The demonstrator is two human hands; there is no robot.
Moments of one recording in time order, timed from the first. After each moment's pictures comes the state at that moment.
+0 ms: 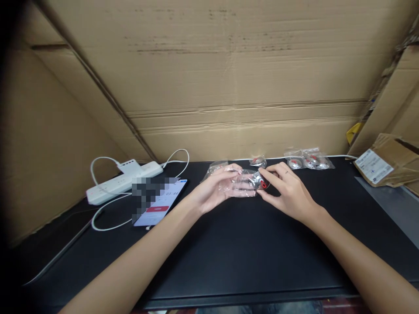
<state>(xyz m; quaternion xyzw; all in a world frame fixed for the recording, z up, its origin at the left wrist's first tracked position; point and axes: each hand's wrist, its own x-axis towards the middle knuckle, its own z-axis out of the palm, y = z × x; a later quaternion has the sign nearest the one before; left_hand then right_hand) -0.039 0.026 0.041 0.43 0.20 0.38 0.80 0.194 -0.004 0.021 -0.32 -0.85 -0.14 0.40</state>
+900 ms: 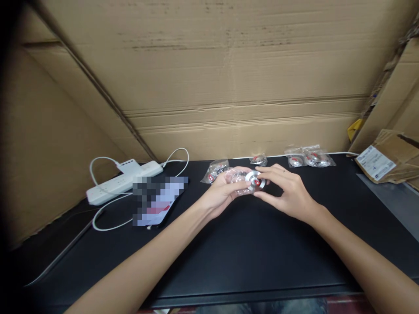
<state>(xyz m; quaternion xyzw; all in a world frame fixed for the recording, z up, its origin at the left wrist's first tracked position) -0.021 0.015 0.025 0.47 0.28 0.45 0.71 0.186 -0.012 0.029 -0.31 -0.85 -0.01 0.43</state>
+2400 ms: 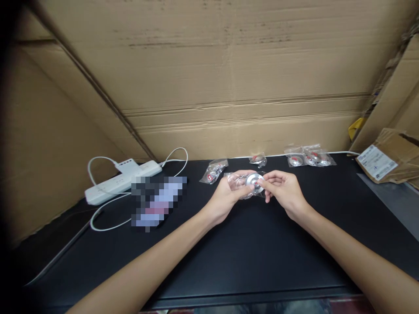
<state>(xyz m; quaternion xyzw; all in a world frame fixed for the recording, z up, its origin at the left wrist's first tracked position) -0.010 0.009 0.008 0.53 0.30 0.47 0.64 0.164 -0.008 0.015 -0.47 -0.51 0.49 0.53</state>
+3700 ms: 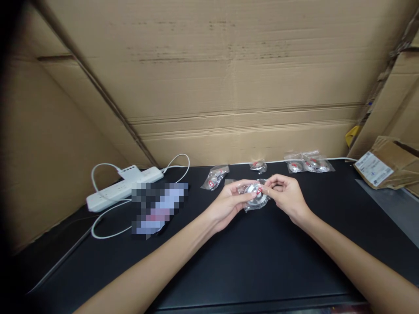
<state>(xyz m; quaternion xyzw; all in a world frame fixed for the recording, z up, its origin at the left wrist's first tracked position) -0.011 0.007 0.016 0.43 0.30 0.43 0.73 0.169 -0.008 0.014 -0.47 -0.53 0.46 0.54</state>
